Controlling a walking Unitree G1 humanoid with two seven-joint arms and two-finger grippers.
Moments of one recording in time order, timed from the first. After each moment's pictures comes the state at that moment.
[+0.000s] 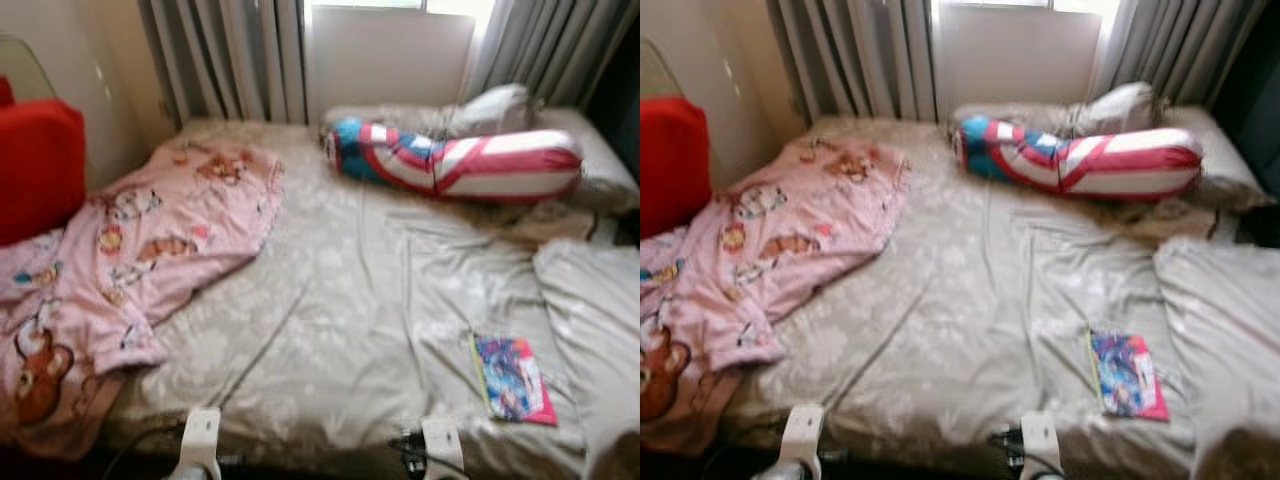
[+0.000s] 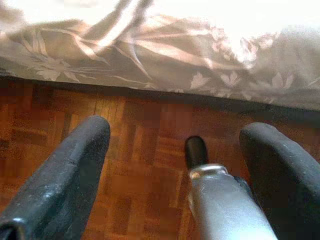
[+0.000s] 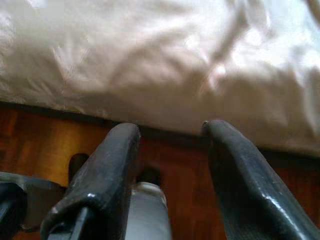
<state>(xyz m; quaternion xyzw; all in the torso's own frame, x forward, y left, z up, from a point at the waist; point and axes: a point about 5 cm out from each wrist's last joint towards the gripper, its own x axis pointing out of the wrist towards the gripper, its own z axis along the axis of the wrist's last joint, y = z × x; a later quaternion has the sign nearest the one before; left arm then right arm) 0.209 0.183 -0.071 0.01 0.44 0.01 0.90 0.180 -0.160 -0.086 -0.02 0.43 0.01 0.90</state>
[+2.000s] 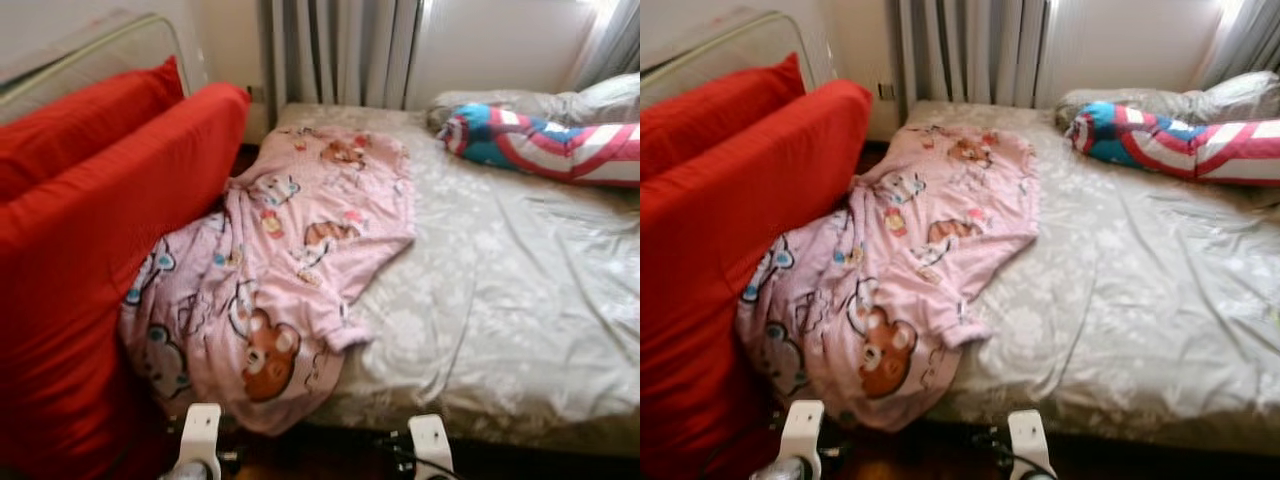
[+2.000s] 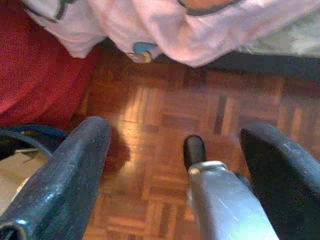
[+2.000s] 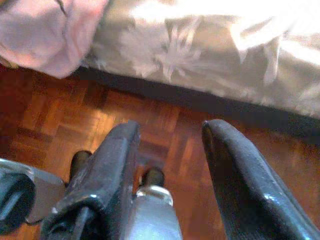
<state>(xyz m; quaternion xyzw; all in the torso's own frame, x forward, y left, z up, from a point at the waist) 0.212 0.185 -0.070 0.01 0.43 0.01 0.90 0.179 -0.150 -0.086 -0.03 0.43 0.04 0.90</state>
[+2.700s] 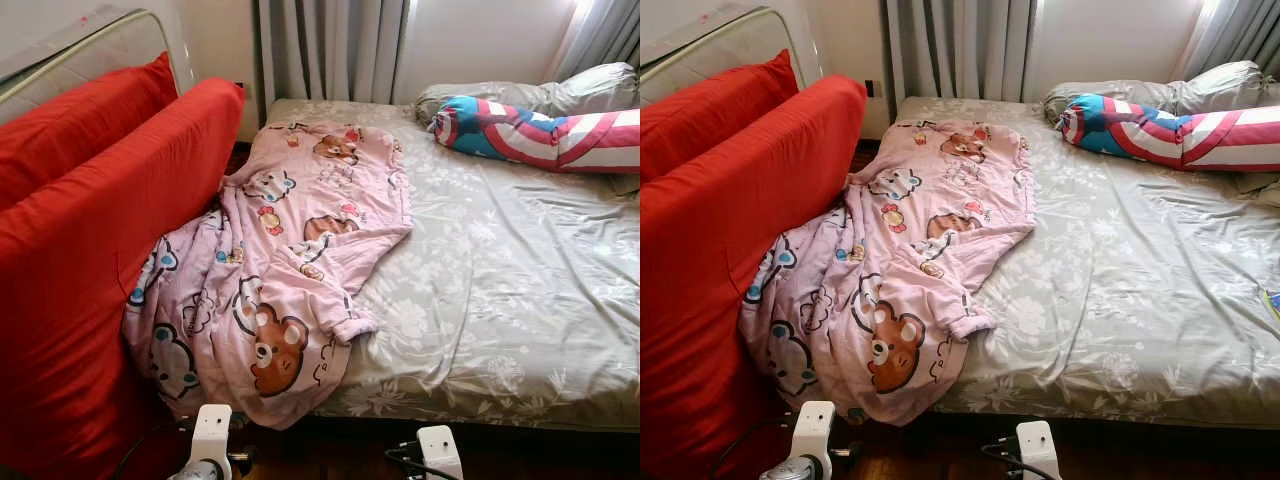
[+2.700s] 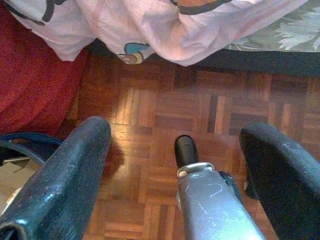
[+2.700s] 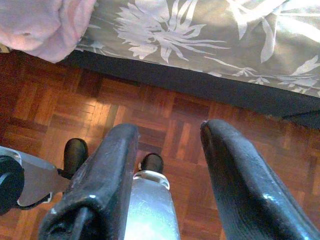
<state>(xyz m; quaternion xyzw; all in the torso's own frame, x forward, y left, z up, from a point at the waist) 0.214 0.184 -0.069 0.01 0.43 0.01 0.90 0.173 -0.150 -0.089 -0.04 0.43 0.05 0.90</state>
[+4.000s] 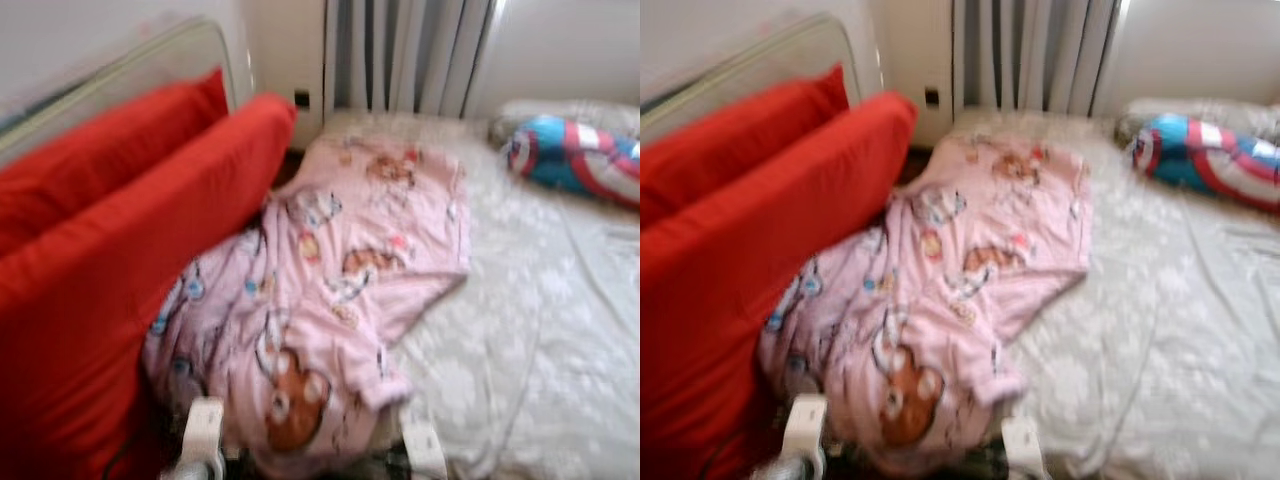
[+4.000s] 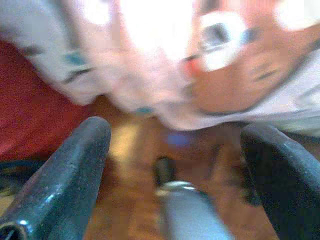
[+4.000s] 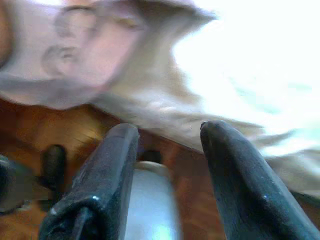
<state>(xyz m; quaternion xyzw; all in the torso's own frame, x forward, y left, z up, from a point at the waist) 0.215 0.172 -0.069 0.00 0.43 -0.02 0.90 0.169 -0.150 -0.092 -0.04 0.45 0.04 0.89</state>
